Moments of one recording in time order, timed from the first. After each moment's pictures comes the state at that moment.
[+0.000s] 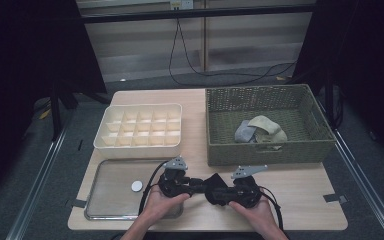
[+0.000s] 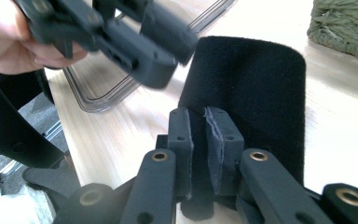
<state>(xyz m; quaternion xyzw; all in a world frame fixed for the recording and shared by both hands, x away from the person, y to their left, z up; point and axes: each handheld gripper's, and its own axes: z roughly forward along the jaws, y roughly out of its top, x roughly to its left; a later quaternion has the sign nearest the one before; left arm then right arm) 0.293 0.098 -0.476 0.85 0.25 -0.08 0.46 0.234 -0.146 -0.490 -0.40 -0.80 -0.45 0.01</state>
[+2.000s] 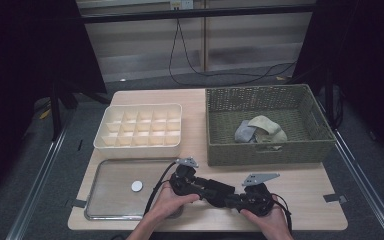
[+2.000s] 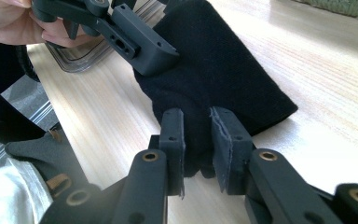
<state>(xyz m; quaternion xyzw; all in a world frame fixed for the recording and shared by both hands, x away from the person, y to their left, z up) 0.306 0.071 -0.504 0.85 0.26 -0.14 0.43 0.212 -0.171 -0.491 -0.42 -0.81 -0.41 -0.01</state>
